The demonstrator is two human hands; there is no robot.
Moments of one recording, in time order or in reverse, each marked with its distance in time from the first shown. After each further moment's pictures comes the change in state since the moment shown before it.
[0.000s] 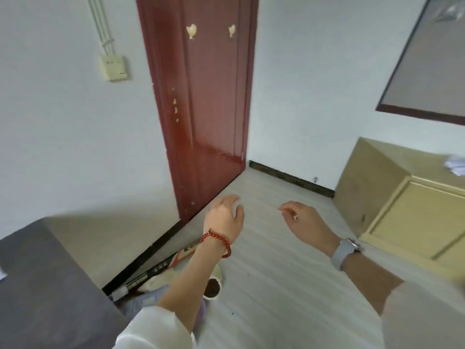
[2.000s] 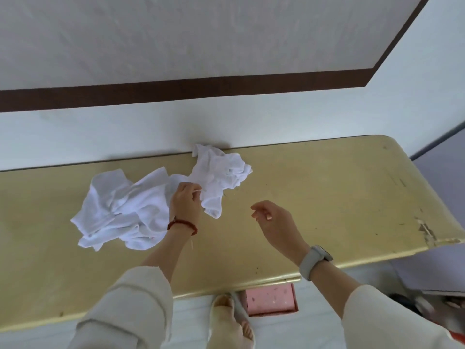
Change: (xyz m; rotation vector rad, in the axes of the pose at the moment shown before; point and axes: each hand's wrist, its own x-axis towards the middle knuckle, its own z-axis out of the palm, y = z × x) left_hand 0.412 0.875 1.251 -0.109 -0.483 0.222; right_hand 0.101 1.267 -0.690 0.242 0.343 0.875
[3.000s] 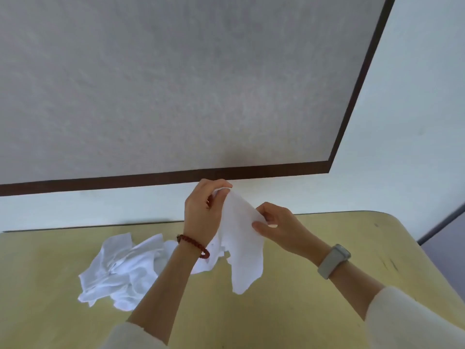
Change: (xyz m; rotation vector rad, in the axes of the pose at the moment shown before) left_hand 0.002 0.249 -0.055 -0.292 0.259 0.445; right_hand 0.063 -0.049 -0.189 0.151 -0.250 -0.459
